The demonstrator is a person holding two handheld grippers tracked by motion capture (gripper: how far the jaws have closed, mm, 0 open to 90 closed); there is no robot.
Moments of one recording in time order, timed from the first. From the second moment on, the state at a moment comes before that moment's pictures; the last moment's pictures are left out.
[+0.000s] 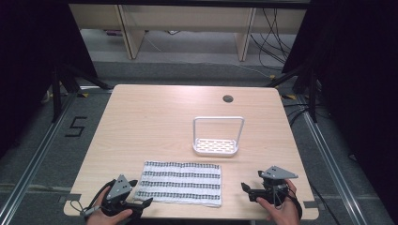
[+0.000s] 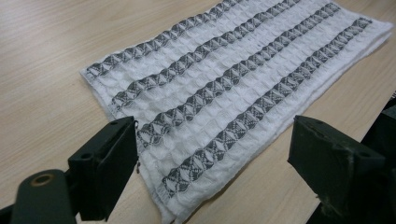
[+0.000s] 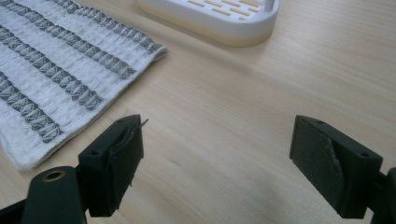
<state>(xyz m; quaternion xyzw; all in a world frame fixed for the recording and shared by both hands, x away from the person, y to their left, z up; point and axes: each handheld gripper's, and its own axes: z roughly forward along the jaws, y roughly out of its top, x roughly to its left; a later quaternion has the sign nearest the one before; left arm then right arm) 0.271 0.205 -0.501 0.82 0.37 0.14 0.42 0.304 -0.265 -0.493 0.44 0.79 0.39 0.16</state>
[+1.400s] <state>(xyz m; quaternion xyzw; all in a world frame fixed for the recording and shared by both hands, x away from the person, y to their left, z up) 0.373 0.057 -0.472 0.89 0.22 0.09 0.39 0.256 -0.195 -0.485 0.32 0.85 0.40 0.13</state>
